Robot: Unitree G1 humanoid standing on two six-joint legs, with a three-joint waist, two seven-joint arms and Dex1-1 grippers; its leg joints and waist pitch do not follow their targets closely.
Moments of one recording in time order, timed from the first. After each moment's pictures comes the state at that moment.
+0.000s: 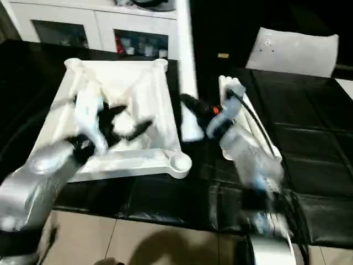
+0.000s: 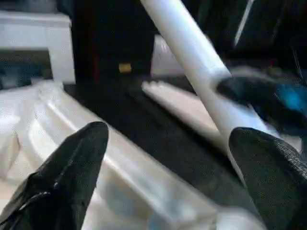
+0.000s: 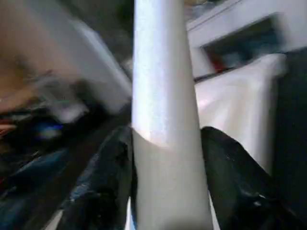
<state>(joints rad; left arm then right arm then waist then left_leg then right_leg) -0.38 0.23 -0.01 -0.28 -0.36 0.65 -0.42 -0.51 -0.11 -0.25 0.19 0.64 0.63 0.59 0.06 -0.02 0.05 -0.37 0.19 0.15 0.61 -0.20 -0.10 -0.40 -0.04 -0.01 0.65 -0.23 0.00</state>
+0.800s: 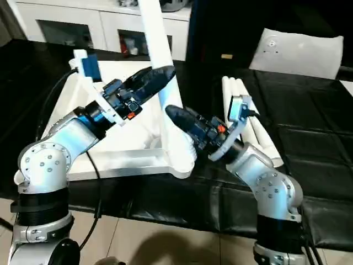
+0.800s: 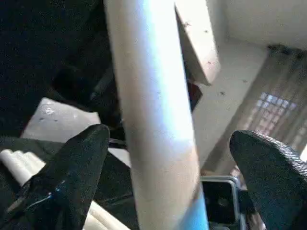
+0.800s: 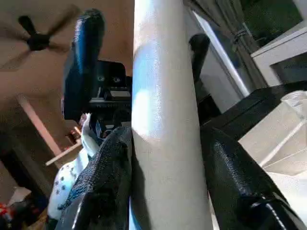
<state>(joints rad) -0.57 0.04 0.16 -0.18 -0.83 0.78 -0.53 -0.33 -0.17 -0.21 -0.12 0.93 0.82 0.82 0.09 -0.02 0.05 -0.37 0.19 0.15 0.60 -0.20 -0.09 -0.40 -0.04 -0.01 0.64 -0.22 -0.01</state>
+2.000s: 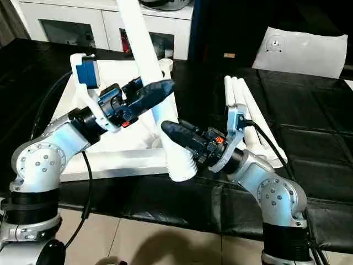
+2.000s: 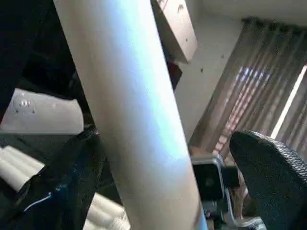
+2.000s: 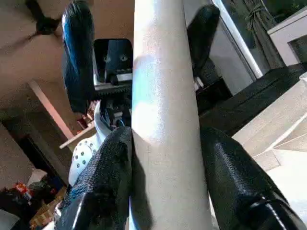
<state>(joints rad) -0.54 0.15 0.10 -0.14 -0.83 0.73 -0.70 -0.29 -0.22 -0.15 -0.14 0.95 0.83 0.86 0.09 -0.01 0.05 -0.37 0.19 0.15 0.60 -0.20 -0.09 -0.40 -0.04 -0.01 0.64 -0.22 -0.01</state>
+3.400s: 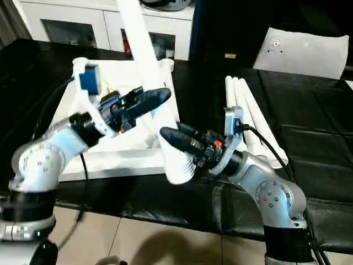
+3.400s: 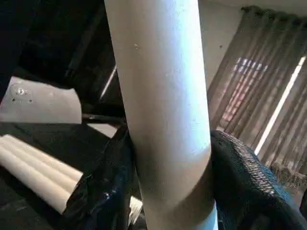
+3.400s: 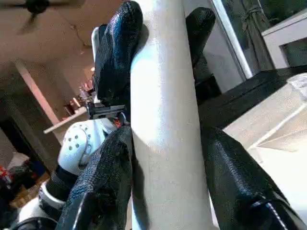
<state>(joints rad) -0.56 0.20 0.07 -0.06 -0.83 0.72 -0.73 -0.28 -0.26 -0.09 -0.12 0.86 0.72 0.90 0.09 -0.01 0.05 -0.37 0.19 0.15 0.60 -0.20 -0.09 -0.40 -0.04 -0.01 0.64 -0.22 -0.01</state>
